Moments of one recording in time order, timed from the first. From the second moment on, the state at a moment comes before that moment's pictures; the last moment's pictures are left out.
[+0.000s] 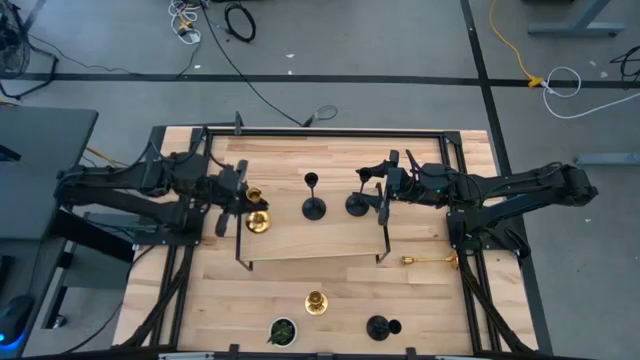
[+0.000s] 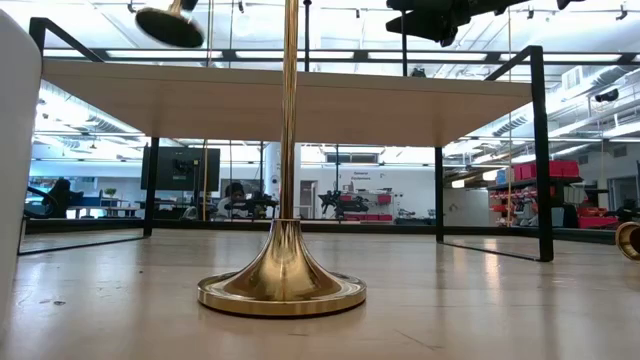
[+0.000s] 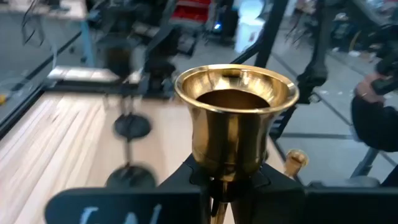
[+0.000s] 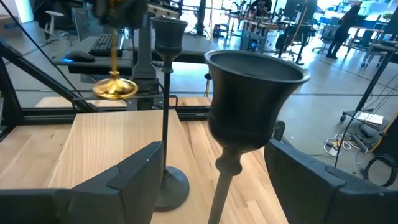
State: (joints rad) left arm -0.06 0.84 0.91 -0.28 0.11 -0.12; right arm 0.04 1.07 0.78 0.16 0.25 -0.08
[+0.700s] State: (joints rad) left arm -0.24 1.22 0.91 0.14 -0.06 -0.06; right arm 0.04 1.07 0.78 0.13 0.25 -0.09
